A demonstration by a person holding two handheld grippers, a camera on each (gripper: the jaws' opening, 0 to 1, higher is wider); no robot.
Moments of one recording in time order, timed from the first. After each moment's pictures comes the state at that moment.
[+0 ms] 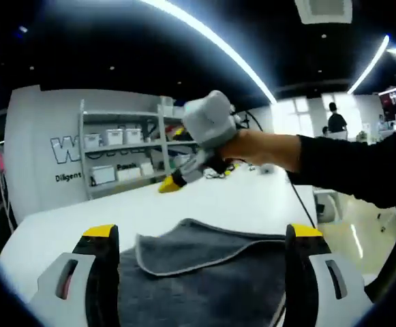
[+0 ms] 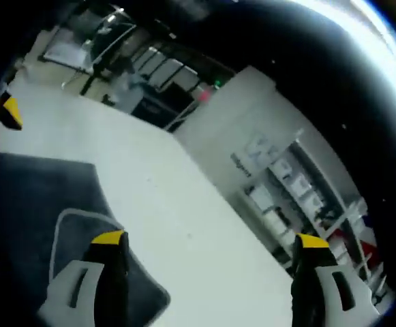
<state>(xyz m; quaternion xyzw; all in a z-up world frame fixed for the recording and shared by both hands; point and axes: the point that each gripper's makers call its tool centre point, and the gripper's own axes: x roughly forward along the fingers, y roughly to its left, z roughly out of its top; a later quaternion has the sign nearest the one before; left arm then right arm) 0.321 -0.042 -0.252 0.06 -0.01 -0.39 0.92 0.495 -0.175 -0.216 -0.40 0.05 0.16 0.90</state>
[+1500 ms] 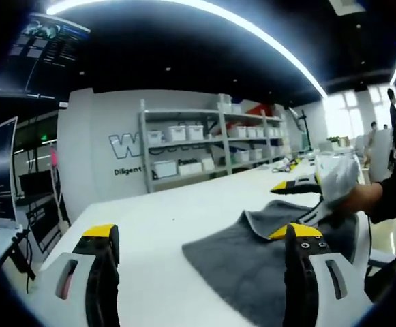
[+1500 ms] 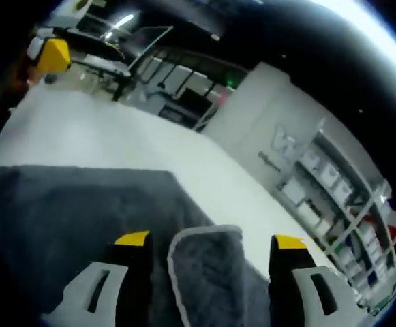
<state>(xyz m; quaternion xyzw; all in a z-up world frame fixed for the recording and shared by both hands) 0.372 0.138 -0.260 0.06 0.00 -0.23 0.97 0.438 -0.056 -0.347 -0.36 0.08 0.23 0.90</state>
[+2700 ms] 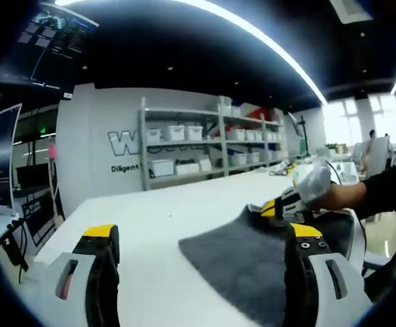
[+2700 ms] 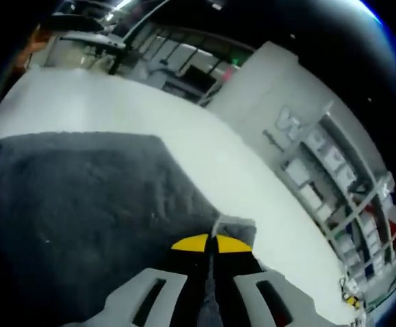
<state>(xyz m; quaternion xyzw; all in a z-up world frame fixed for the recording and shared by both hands) 0.369 0.143 -0.270 0.04 0.00 -0.24 0.97 0.478 -0.108 -0.366 -0.36 0.15 0.20 0.90</state>
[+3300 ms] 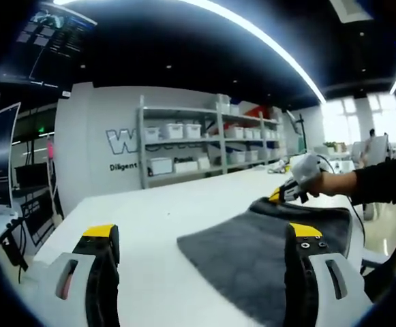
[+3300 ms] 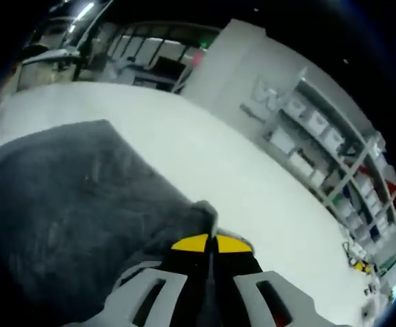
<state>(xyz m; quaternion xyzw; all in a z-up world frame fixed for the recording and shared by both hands) 0.366 0.141 -0.274 0.05 0.01 -0.25 0.97 0.503 -0.195 -0.372 -0.29 0.21 0.15 0.92</state>
